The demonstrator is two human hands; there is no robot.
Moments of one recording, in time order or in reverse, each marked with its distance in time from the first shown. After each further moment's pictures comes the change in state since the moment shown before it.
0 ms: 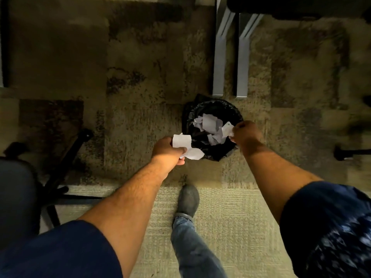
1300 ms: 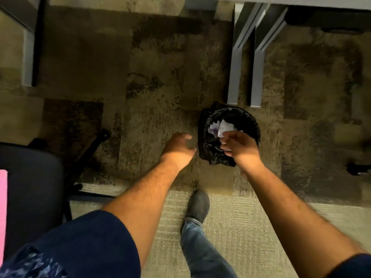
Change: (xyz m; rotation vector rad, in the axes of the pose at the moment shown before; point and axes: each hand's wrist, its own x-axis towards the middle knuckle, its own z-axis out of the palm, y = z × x) left_hand 0.003 0.002 -0.040 0.503 0.070 0.300; right_hand -0.123 -0.028 0.026 0.311 -0.285 -0.170
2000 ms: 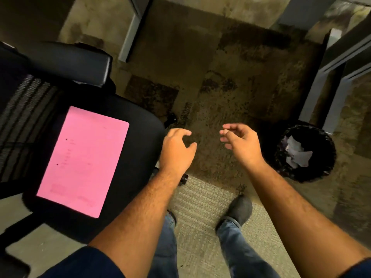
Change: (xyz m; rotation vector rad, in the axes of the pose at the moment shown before) left_hand -0.144 -0.184 -0.193 -0.208 0.494 -0.071; right_hand -0.130 -0.059 0.260 -0.161 -0.249 -0.226
